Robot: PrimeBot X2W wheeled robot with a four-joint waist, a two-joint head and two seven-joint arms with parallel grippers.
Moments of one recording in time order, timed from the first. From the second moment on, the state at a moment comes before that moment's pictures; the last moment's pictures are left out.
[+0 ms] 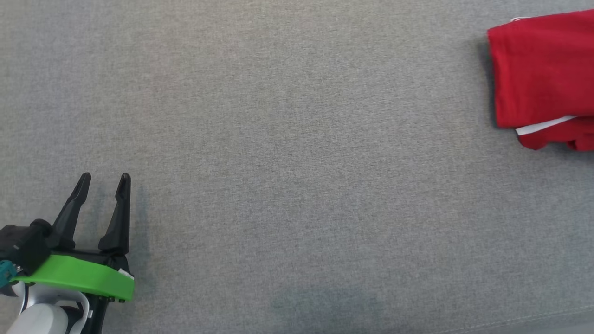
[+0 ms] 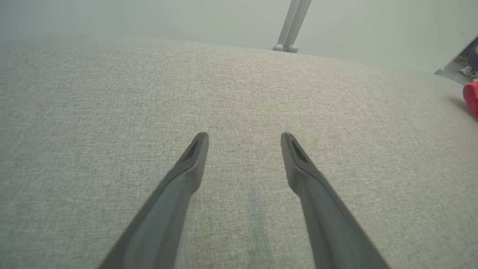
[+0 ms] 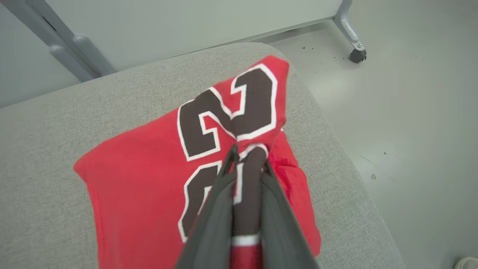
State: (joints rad) left arm -0.12 0.58 -0.34 -0.06 -0.76 0.10 -0.20; right arm -0.74 -0.46 -0.38 0.27 0.28 0.13 0.78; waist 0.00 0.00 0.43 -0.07
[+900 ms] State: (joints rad) left arm -0.05 0.54 -0.27 -0.02 -0.78 0.16 -0.24; right arm -0.43 -0.41 -0.12 0.09 0.39 0.13 0.03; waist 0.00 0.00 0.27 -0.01
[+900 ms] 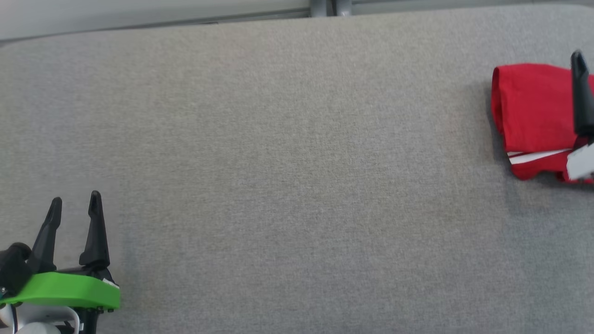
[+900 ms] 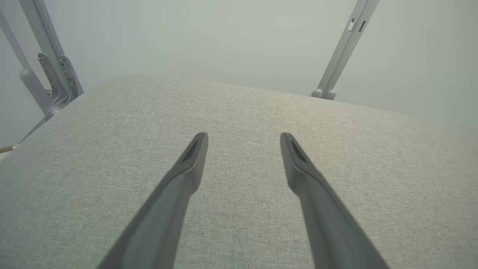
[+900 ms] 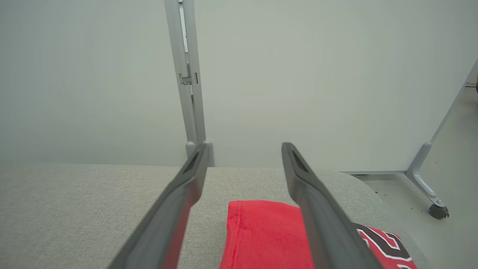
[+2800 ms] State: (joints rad) left arm 0.07 0.38 -0.18 0.30 -0.61 -0.05 -0.26; right arm 0.04 -0.05 -0.25 0.27 -0.01 0.13 -0.26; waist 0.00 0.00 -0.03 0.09
